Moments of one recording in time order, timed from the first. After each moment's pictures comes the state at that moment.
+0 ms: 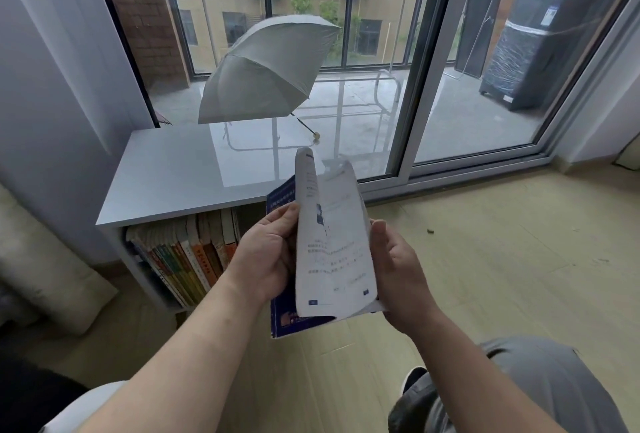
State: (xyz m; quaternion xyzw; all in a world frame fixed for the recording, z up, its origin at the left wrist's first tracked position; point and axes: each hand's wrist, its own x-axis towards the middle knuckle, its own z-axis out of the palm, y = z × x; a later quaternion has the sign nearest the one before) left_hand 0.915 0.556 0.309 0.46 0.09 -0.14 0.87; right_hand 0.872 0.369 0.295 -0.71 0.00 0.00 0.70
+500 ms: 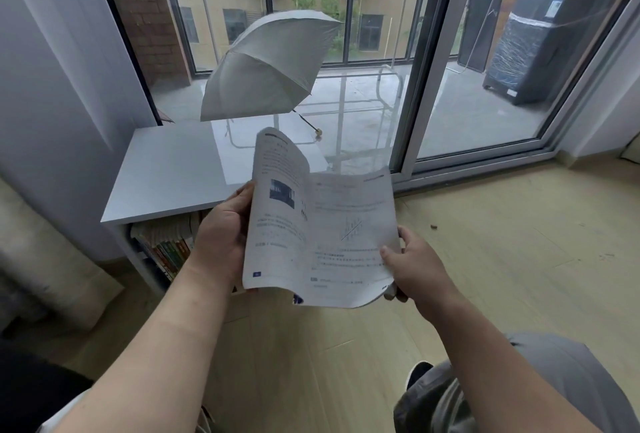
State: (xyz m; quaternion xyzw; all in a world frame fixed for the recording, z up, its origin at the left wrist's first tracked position) left_hand 0.929 0.597 0.322 0.43 0.07 -0.09 0.89; right_hand 0.890 0.340 0.283 -0.79 0.10 0.03 0.60
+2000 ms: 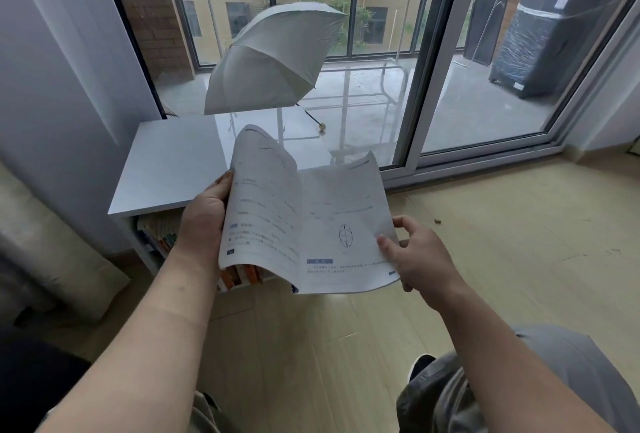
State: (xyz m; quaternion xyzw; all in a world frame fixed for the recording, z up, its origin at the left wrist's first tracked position) left_hand 0.933 0.627 0.320 0.51 0.11 -0.02 0.85; right_hand 0.892 0.338 0.283 -0.83 0.07 0.01 0.55
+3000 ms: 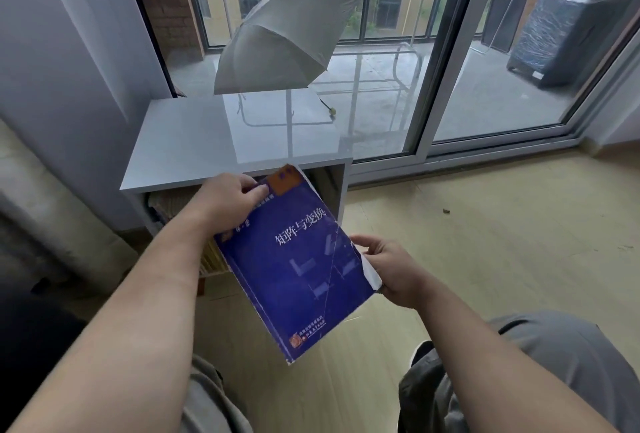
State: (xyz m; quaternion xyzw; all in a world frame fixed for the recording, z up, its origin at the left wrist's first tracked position) left_hand 0.941 0.644 0.326 0.94 0.03 -0.06 0.33; right_hand 0.901 0.363 0.234 -0.63 -0.01 0.28 0.72
